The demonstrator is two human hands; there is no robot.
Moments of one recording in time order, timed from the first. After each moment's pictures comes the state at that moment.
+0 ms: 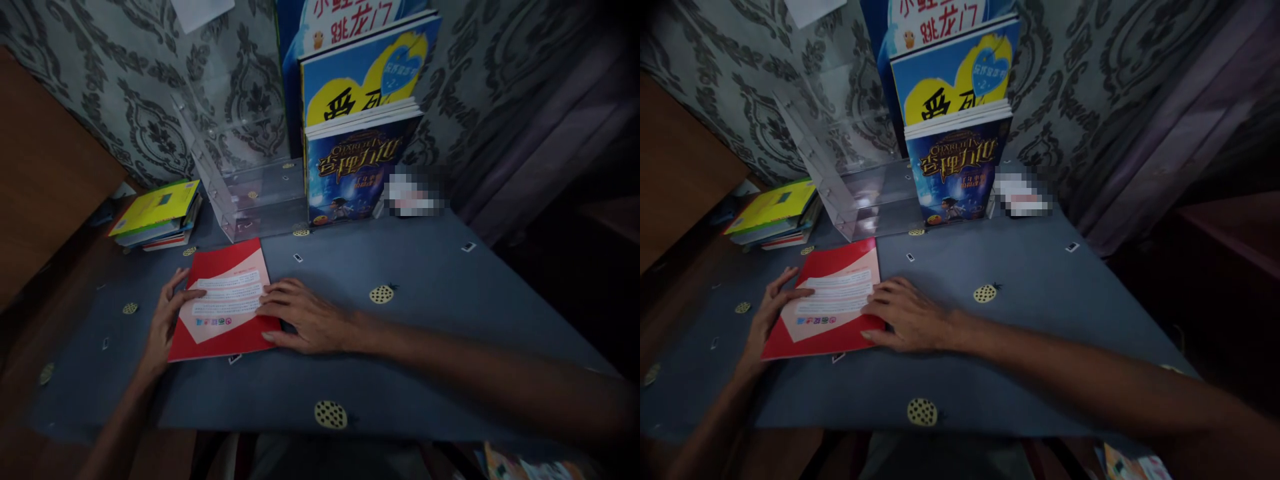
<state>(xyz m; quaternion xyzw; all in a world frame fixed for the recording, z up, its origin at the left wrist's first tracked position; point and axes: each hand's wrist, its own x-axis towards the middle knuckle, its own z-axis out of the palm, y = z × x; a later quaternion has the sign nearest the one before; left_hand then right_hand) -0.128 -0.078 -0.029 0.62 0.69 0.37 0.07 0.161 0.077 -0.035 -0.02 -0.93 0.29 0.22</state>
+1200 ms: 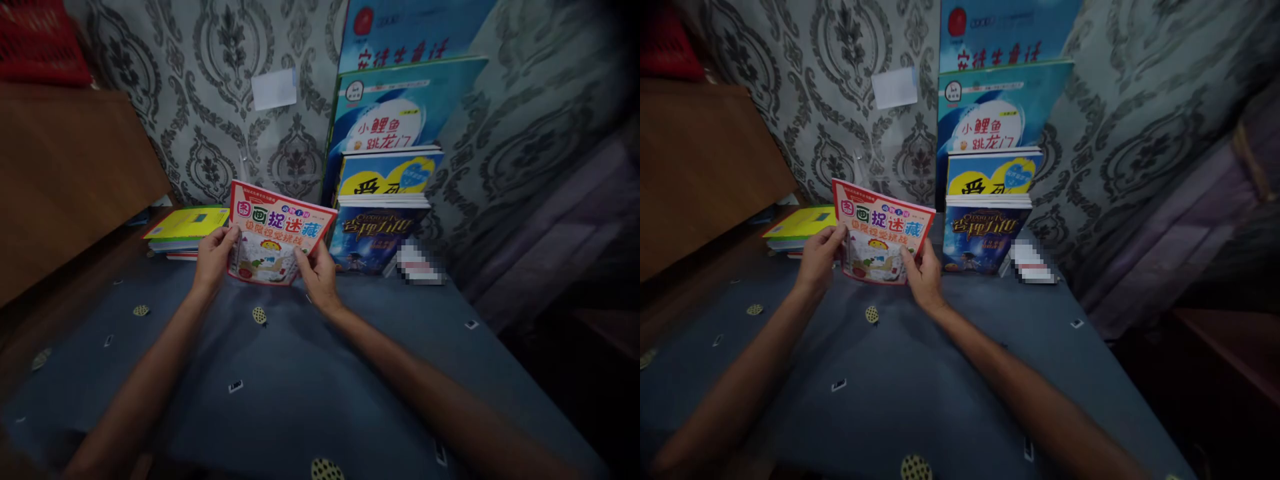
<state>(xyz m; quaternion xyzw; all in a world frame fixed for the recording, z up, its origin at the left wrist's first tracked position) -0.083 0.067 0.049 0.38 0.55 0.73 0.18 0.091 0.154 -0.009 -0.19 -0.67 0.45 0.55</state>
